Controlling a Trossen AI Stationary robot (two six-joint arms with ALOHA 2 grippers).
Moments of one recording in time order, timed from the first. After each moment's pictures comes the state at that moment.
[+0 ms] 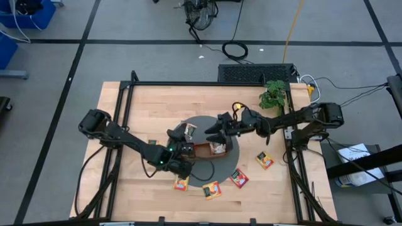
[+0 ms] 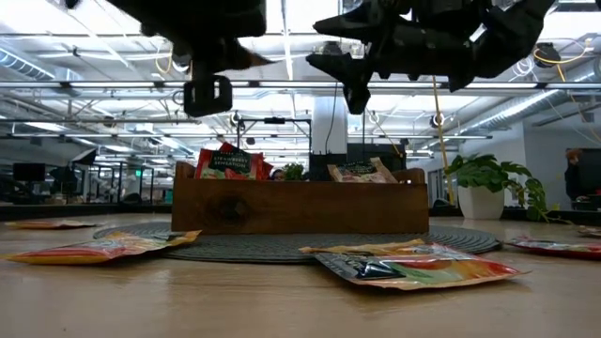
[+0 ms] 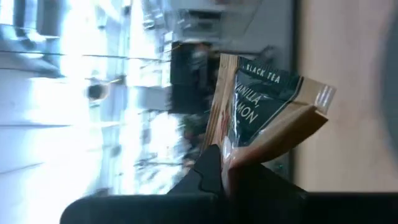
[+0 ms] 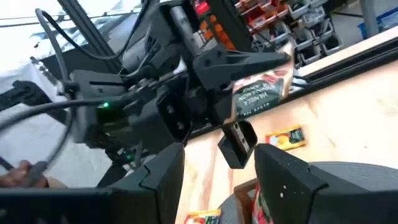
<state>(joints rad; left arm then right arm) -0.40 1.76 1.09 -0.29 -1.55 0.49 -0.08 1.54 0.65 0.88 -0.32 0.52</state>
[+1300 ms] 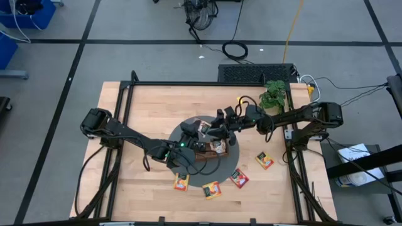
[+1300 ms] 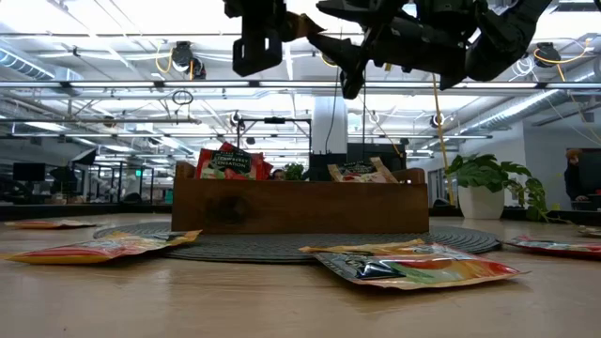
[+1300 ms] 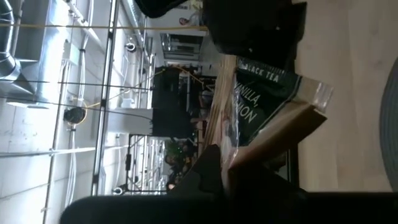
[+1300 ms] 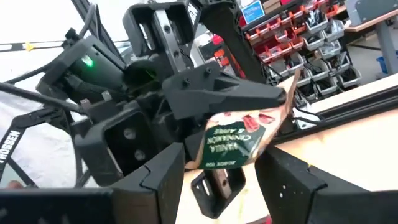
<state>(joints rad) -0.33 1.77 1.21 0.20 -1.36 1.07 -0.13 1.54 0.65 1.03 -0.39 0.54</state>
